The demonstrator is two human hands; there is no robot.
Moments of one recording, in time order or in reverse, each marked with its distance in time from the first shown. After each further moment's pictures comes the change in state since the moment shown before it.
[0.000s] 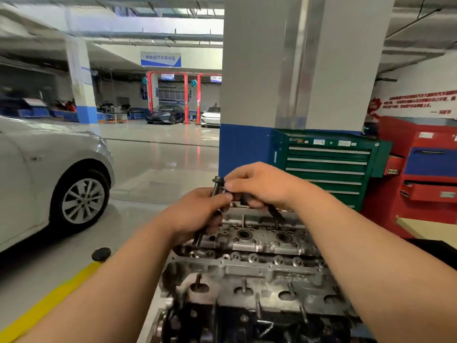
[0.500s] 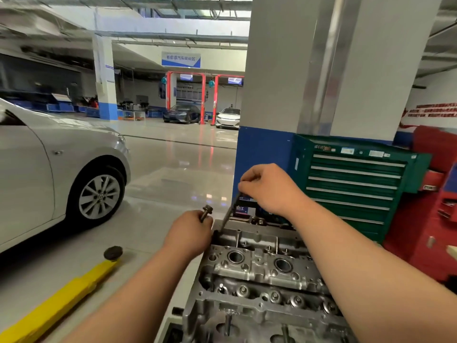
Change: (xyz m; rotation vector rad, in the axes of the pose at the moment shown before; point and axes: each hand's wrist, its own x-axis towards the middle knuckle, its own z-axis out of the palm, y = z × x) left_hand 0.046 -0.072 -0.078 0.718 0.581 -0.105; right_hand 0.097 0.017 0.029 -0.228 0.364 -0.007
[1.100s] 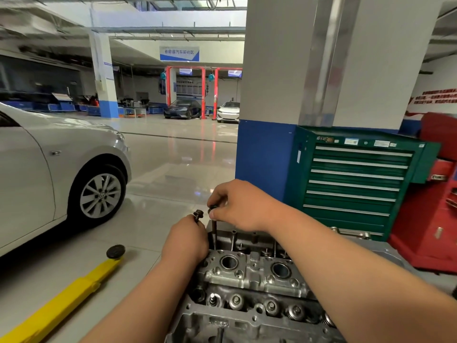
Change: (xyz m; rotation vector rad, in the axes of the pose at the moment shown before) left_hand 0.021 -0.009 0.033 0.137 0.057 -0.143; right_hand 0.005 0.002 0.031 -0.092 -0.332 -0.194
